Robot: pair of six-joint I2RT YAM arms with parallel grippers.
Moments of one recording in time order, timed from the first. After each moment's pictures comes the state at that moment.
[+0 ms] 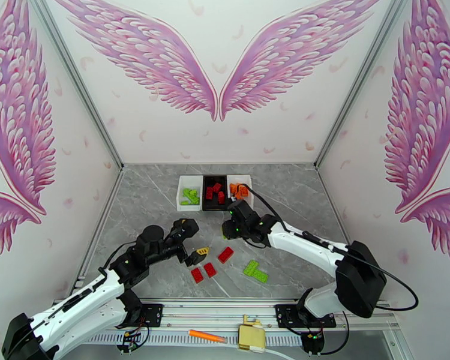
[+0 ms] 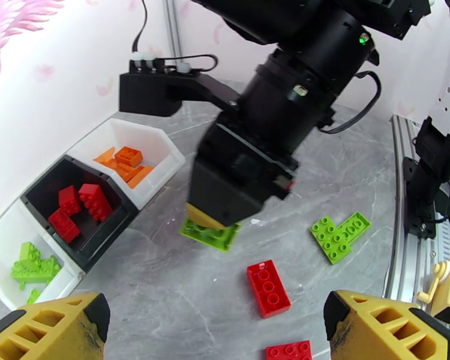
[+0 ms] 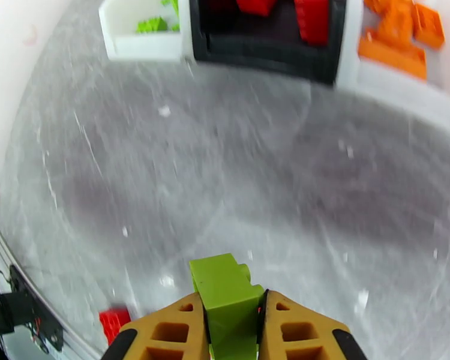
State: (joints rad) left arm -0.72 0.79 0.48 0.00 0.26 0.14; right arm 0.74 1.56 1.08 -0.38 0.01 0.47
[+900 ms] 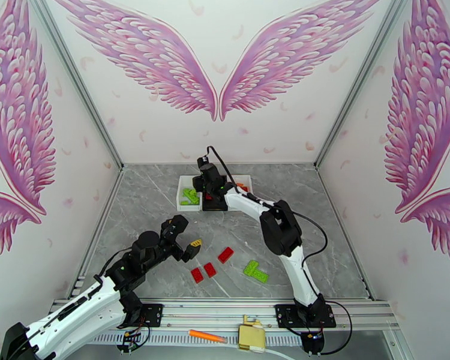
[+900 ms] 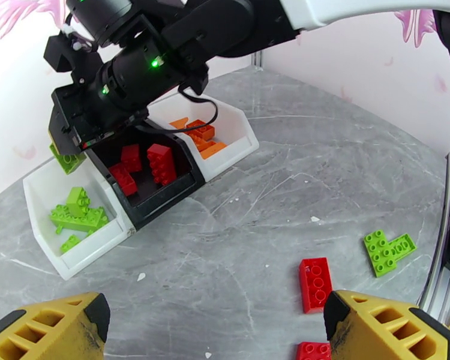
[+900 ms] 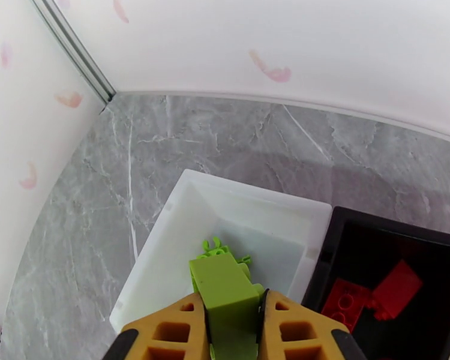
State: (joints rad) left arm -0.71 0.71 0.41 -0.02 0.02 0.02; right arm 0.66 2.32 1.92 -0.11 0.06 0.35
